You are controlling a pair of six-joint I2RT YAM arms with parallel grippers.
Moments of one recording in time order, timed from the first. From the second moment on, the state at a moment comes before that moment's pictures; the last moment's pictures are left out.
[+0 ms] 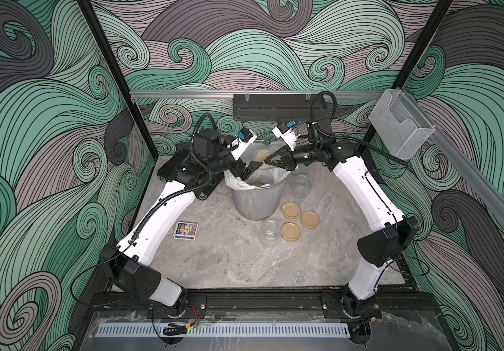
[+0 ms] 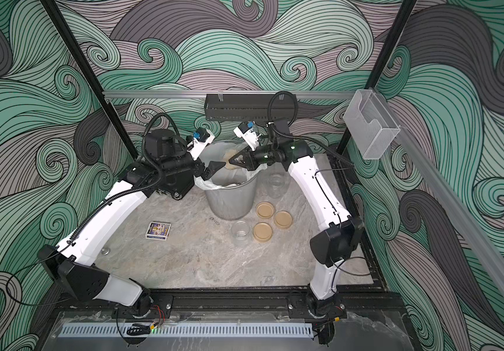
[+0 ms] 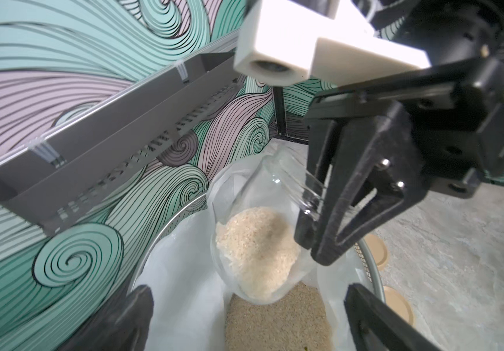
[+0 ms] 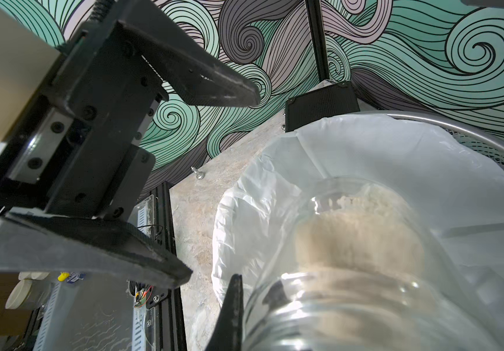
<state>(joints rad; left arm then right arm) -0.45 1.47 1.60 -0.42 0.34 0.29 0.39 1.81 2.03 -0.87 -0.85 -0.14</state>
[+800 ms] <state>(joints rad) -0.35 1.32 1.50 -0.21 0.07 -0.61 0.39 1.74 1.88 -0.73 -0.81 -0.03</state>
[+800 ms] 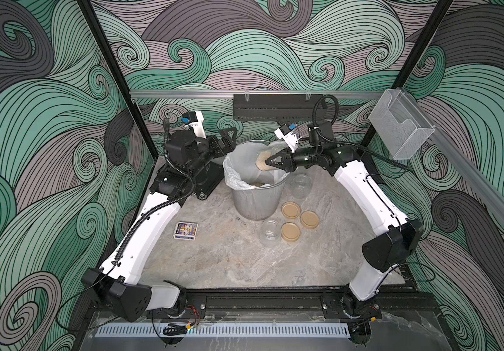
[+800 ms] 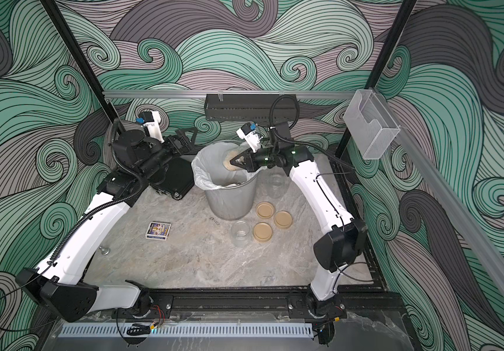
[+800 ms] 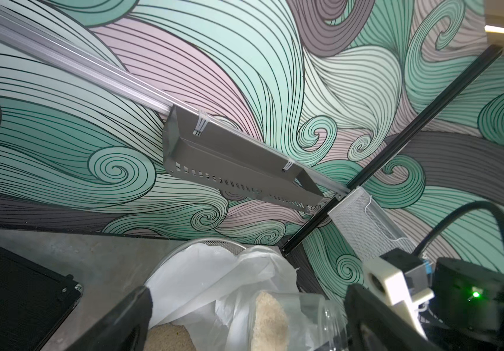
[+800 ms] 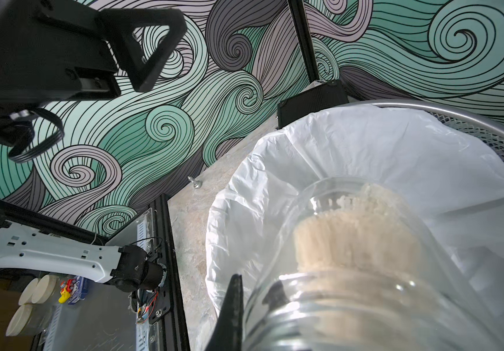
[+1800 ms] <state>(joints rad) -0.35 1.49 1.41 -0.12 0.23 -1.28 0.41 1.66 1.74 -0.40 -0.71 0.22</state>
